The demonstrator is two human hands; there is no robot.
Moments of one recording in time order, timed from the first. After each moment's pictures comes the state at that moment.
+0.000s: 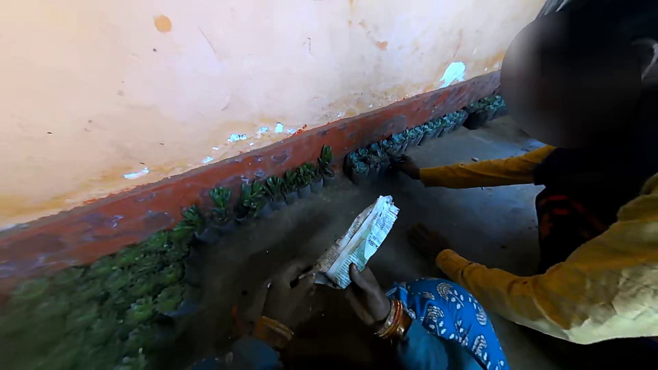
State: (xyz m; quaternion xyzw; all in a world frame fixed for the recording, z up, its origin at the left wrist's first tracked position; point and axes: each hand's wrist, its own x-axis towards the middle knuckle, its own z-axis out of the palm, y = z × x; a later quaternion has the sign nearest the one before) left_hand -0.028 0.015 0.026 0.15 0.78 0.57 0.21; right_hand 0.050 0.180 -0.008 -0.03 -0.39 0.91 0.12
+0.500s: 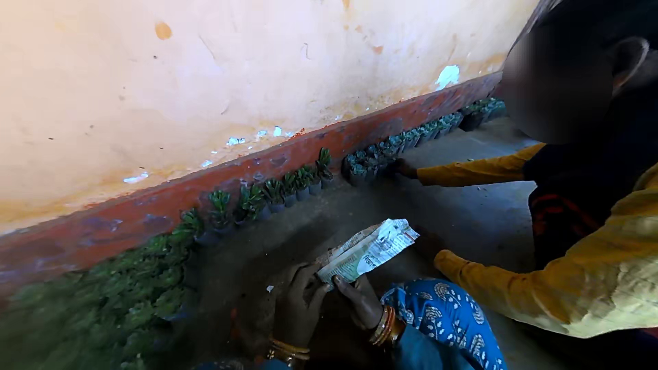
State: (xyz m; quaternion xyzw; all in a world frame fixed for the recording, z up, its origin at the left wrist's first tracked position) left_hand -0.002 0.029 -0.001 0.31 0.82 0.46 -0.15; right_hand 0.055 0.168 -0.009 -0.10 -0.50 0.85 0.15
